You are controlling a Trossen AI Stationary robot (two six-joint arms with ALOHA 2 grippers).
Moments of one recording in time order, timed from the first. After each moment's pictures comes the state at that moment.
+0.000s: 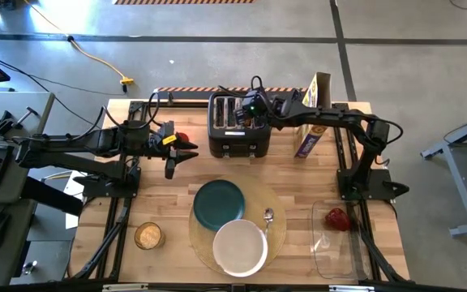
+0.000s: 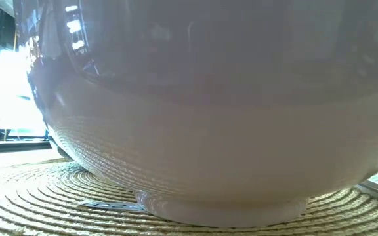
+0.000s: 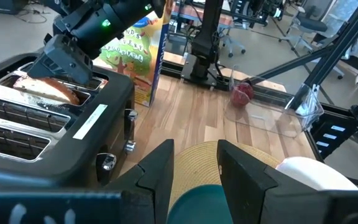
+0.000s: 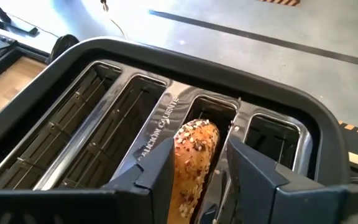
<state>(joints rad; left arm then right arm) 0.05 0.84 0.82 -0.30 -0.05 -0.21 -0.37 1.79 1.44 -0.40 0.50 0.57</state>
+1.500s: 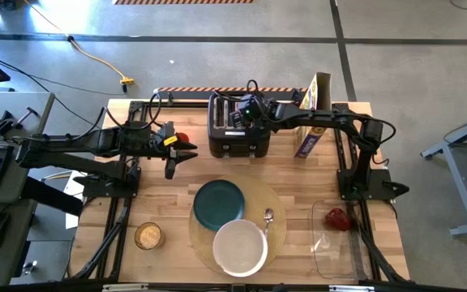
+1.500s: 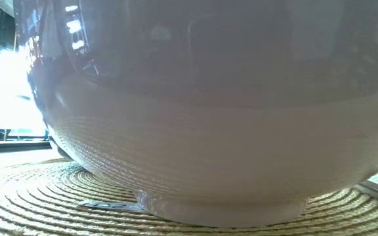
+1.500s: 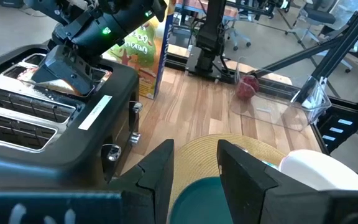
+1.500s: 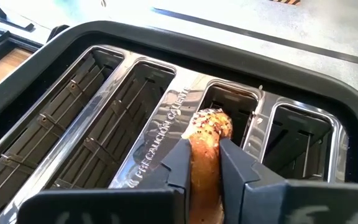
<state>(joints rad) 0.05 0.84 0.82 -0.33 -0.06 -0.21 -0.36 1.86 1.44 -0.37 0.51 0.57</state>
